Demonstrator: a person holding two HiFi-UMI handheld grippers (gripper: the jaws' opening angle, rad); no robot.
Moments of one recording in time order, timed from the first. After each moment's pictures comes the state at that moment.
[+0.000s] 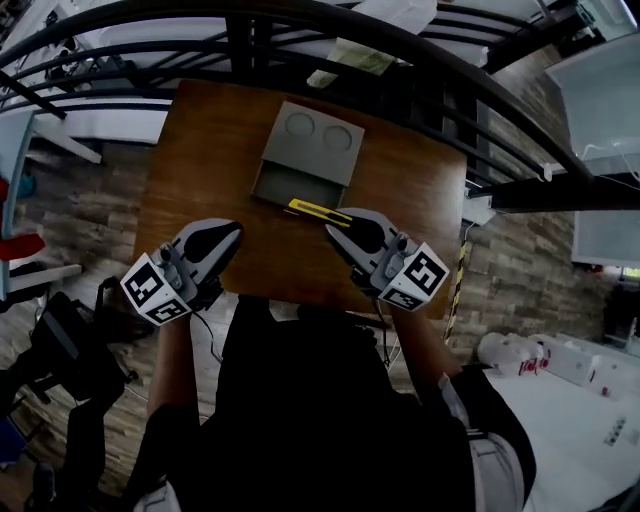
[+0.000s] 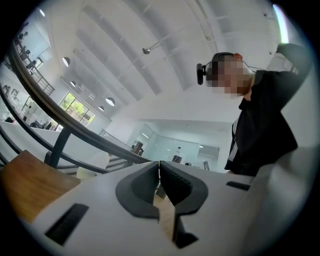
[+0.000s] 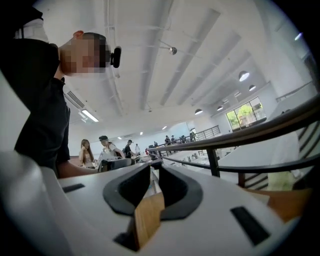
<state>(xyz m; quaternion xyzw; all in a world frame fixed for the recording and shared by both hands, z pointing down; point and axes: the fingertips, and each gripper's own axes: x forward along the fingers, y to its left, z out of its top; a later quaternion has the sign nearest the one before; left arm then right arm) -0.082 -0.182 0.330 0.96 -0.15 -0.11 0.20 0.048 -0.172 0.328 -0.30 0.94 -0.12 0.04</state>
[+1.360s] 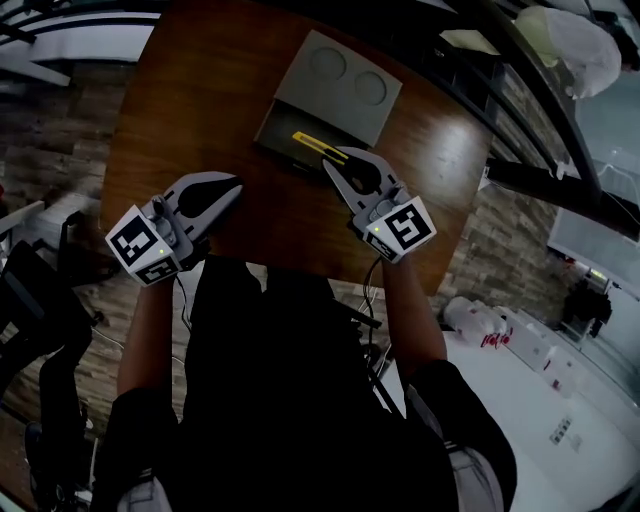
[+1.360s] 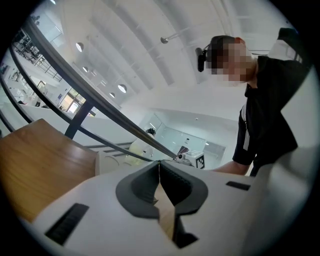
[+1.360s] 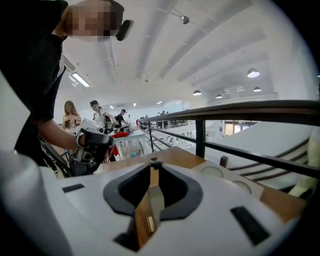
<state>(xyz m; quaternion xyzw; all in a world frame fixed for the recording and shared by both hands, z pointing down) -0.096 -0.222 0.458 0.95 -0.16 -0.06 0.27 0.030 -0.252 0.485 -0.34 0.92 -0.10 -0.15</state>
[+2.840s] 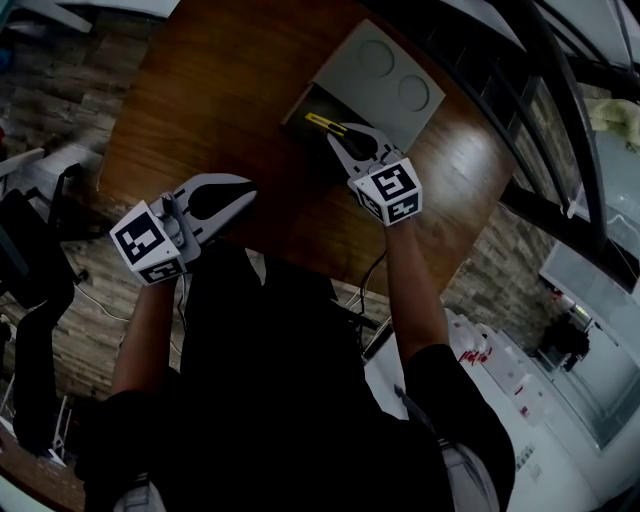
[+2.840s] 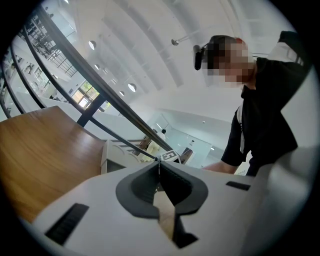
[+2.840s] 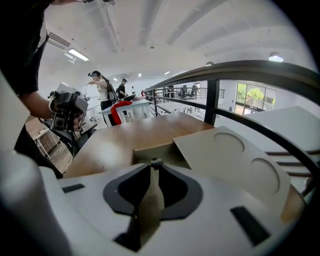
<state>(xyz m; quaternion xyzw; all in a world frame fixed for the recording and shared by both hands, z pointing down) -0.111 -0.196 0.488 0.92 -0.19 -0.06 0.33 0.012 -0.284 0.613 -0.28 0.90 -0.14 -0.32</state>
